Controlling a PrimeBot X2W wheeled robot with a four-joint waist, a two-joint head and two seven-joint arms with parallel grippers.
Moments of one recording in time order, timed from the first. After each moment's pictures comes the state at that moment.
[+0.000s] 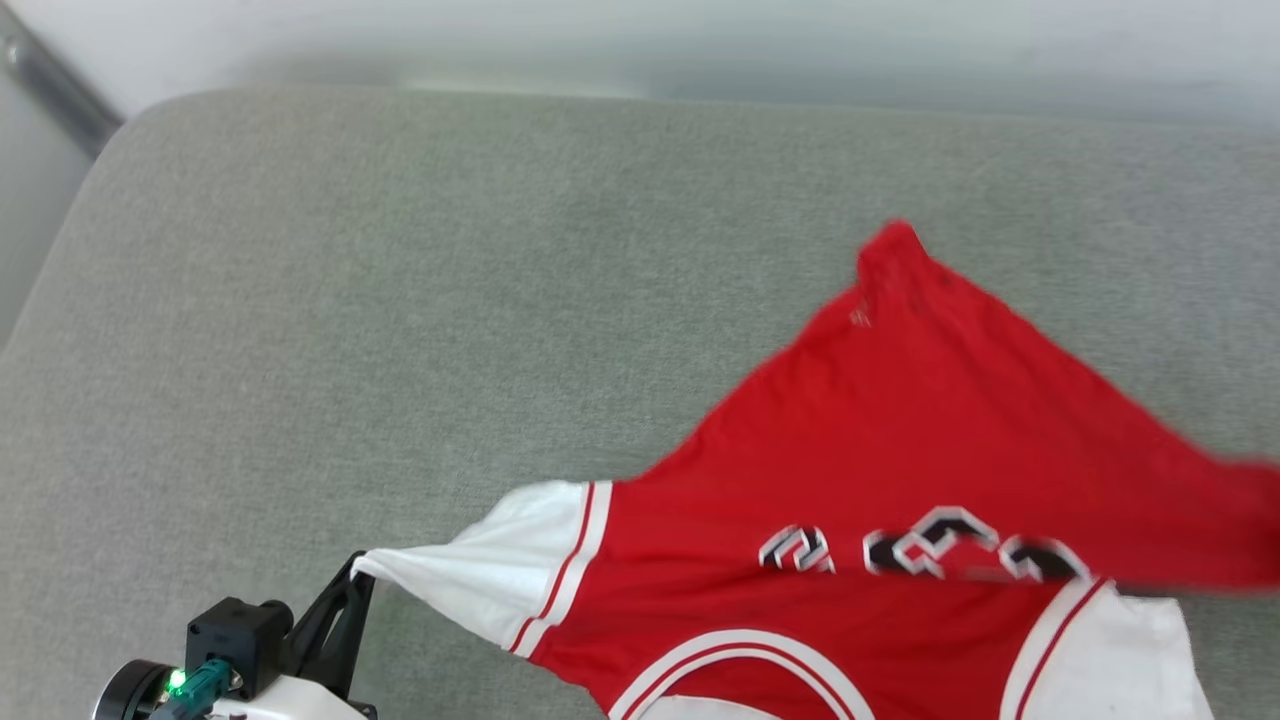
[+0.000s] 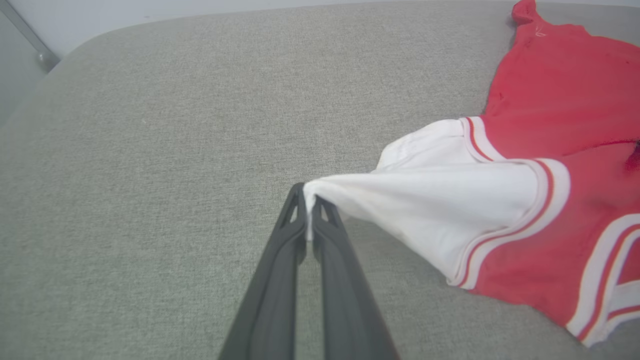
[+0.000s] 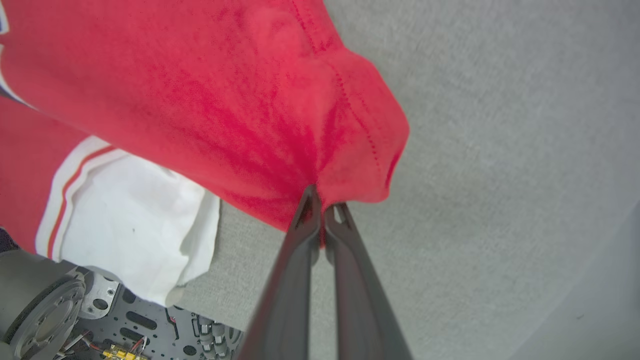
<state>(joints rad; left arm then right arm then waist) -0.09 0.77 -0.72 -0.07 -0.80 0.37 -0.26 -0.39 -1.10 0.52 0.09 0.98 0.13 0.81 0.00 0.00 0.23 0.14</state>
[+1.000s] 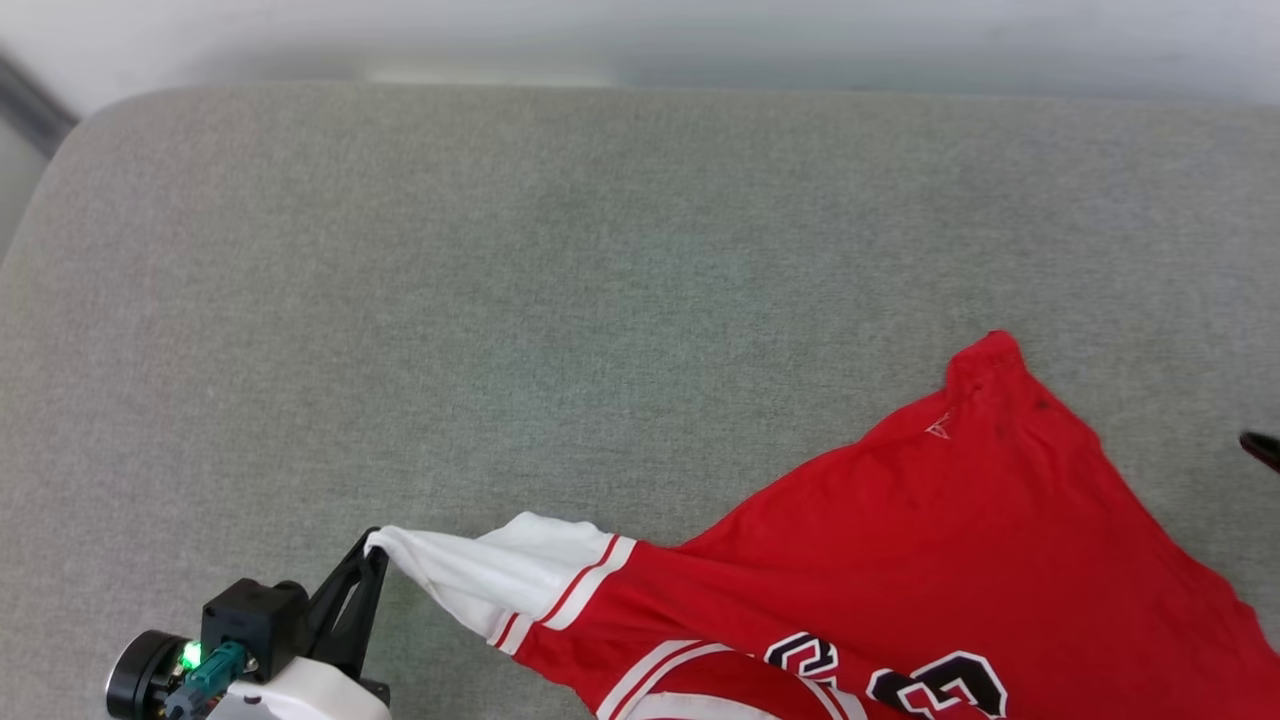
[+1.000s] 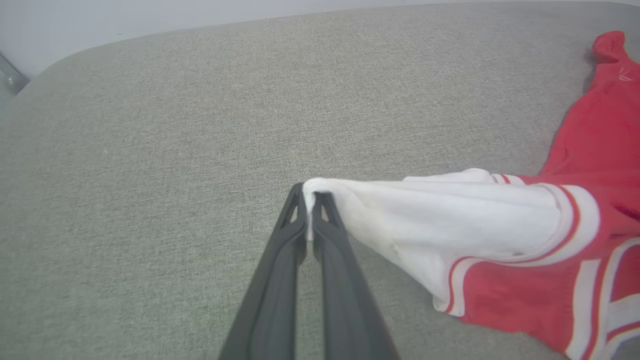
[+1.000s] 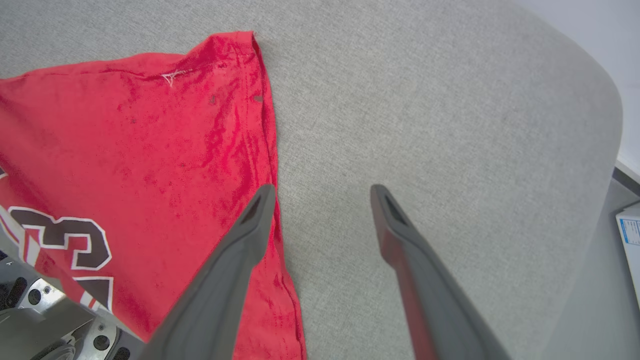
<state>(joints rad) -0.12 0.76 -0.72 -0.06 -0.76 0.35 -0.26 -0.27 -1.08 0.27 -0.14 0.94 0.13 0.72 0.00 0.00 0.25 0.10</state>
